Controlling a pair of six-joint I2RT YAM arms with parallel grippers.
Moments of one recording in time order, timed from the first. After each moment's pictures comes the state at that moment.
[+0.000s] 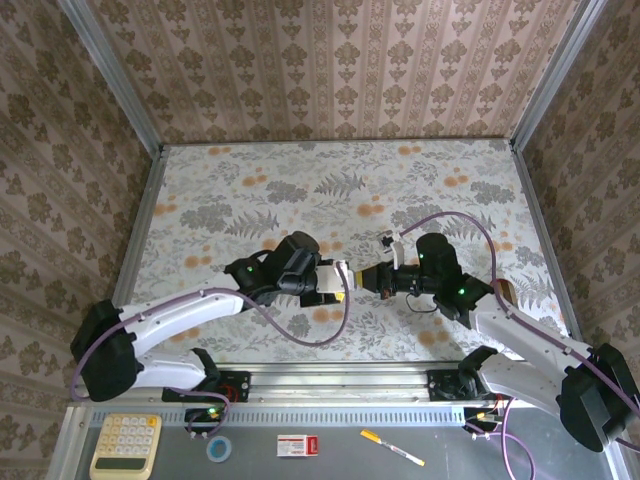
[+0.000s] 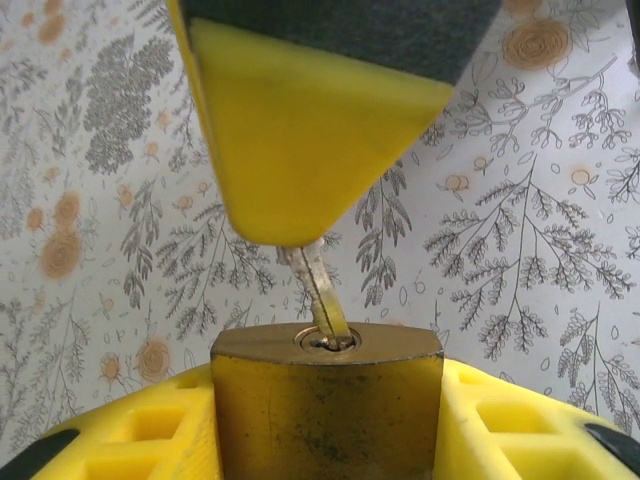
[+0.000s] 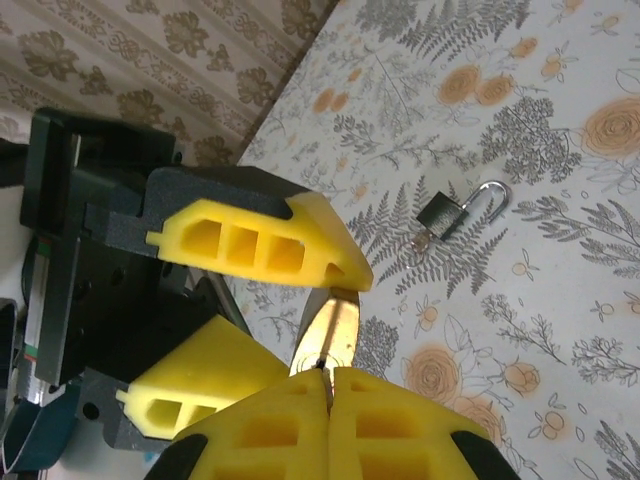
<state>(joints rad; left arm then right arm) -1.01 1.25 0.86 -0.34 0.20 0.62 0.55 1.00 0.51 0.05 -0.63 0.55</state>
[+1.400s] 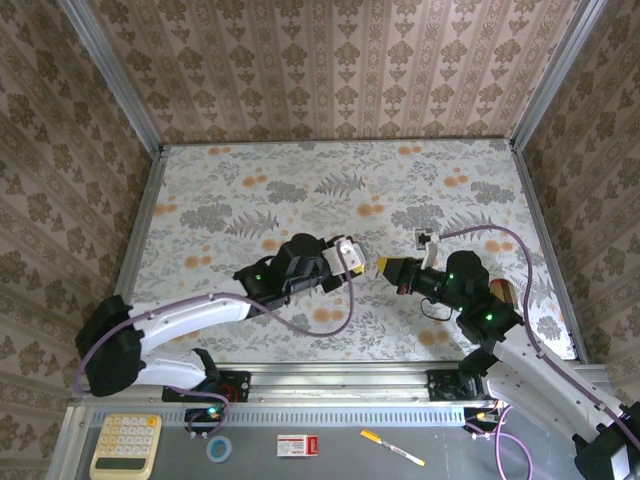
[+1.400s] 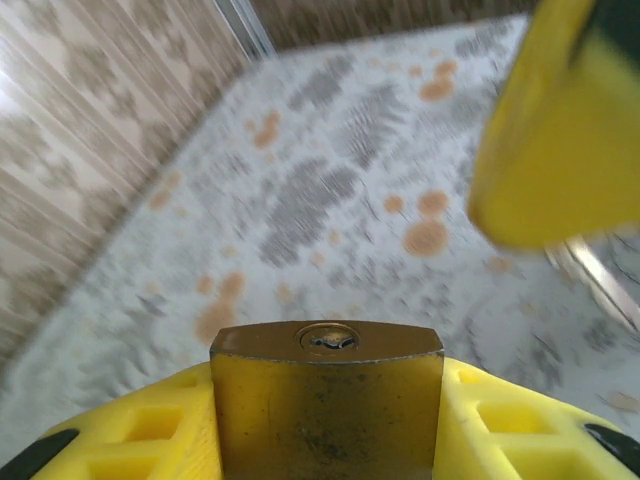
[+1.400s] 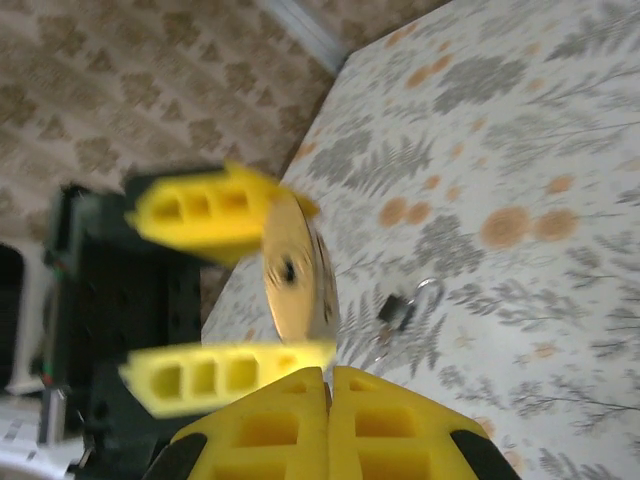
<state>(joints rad) -1.06 1.32 0.84 0.03 -0.03 0.35 0.50 0.66 0.43 -0.01 -0.32 0.73</state>
